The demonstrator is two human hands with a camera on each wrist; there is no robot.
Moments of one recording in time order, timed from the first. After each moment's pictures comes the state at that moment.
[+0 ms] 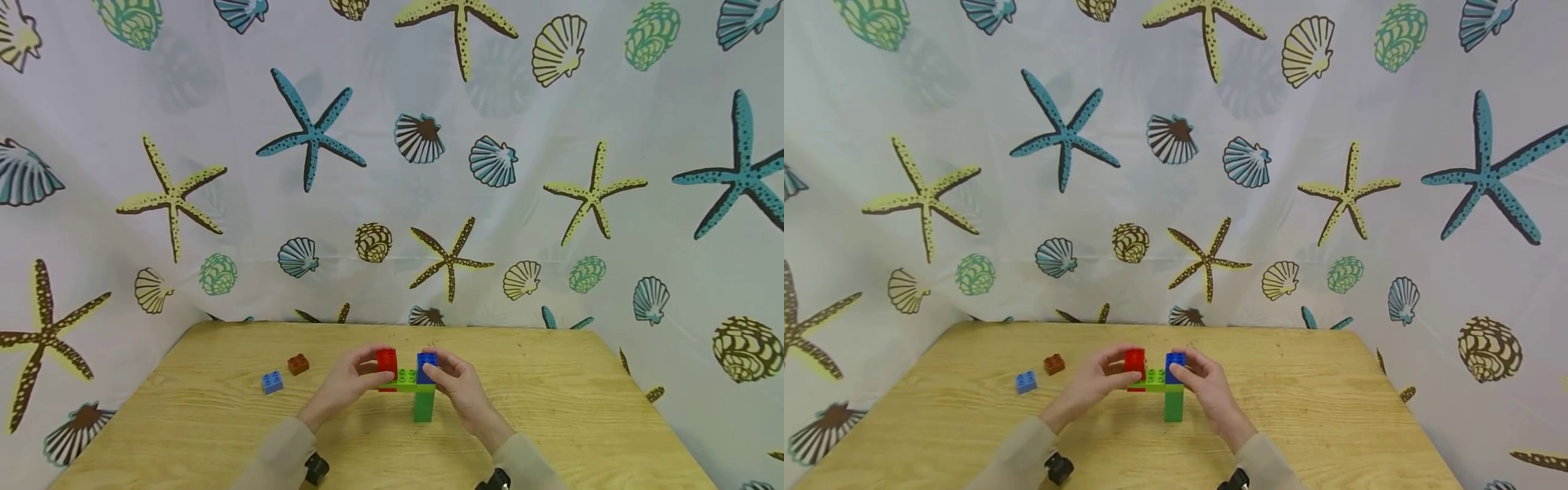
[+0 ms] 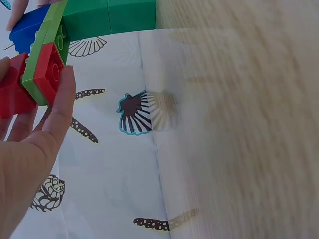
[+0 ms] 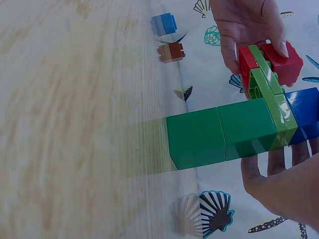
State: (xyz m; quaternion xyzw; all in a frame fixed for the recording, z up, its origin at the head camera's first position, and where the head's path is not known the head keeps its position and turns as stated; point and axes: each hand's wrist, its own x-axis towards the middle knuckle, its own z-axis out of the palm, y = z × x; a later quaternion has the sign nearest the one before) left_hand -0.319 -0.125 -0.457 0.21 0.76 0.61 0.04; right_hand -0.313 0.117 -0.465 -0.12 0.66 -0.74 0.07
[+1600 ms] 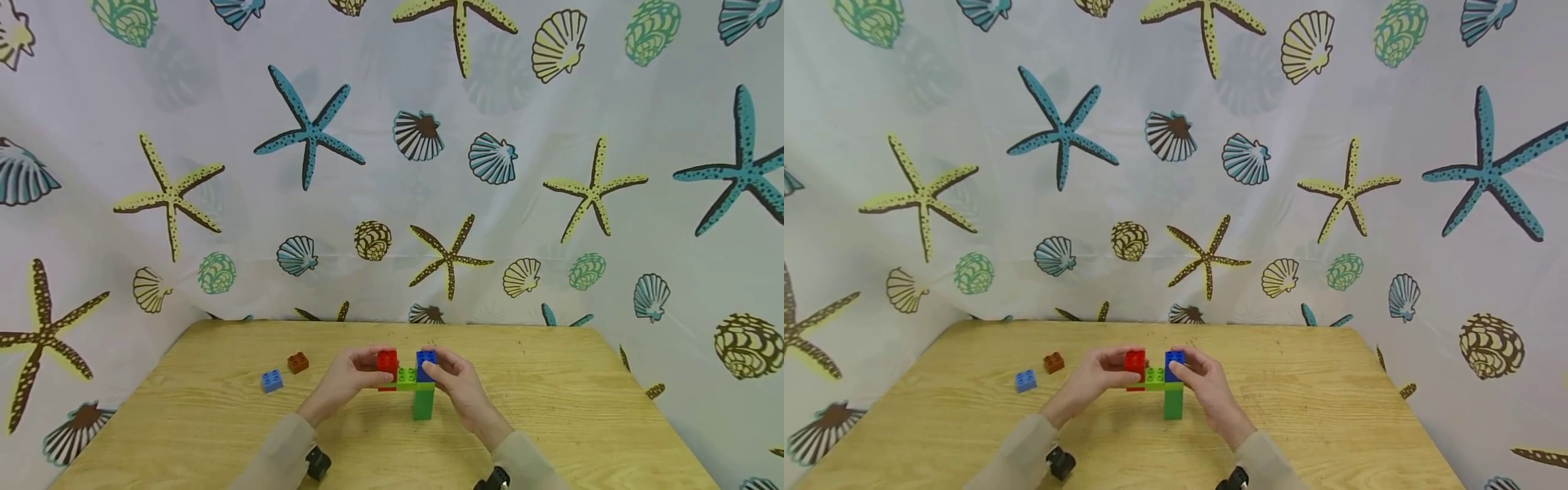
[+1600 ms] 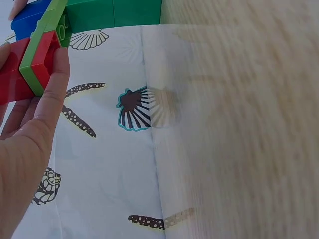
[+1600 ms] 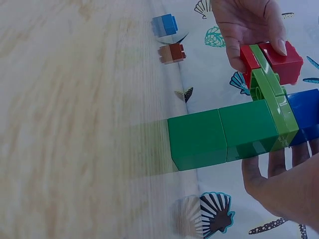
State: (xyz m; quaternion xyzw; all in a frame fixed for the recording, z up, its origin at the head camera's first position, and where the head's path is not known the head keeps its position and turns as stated) left_hand -0.323 -0.127 -0.454 0.18 0.74 0.64 0.08; right_hand -0.314 0.116 -0.467 -0.12 0.67 -0.73 0.06
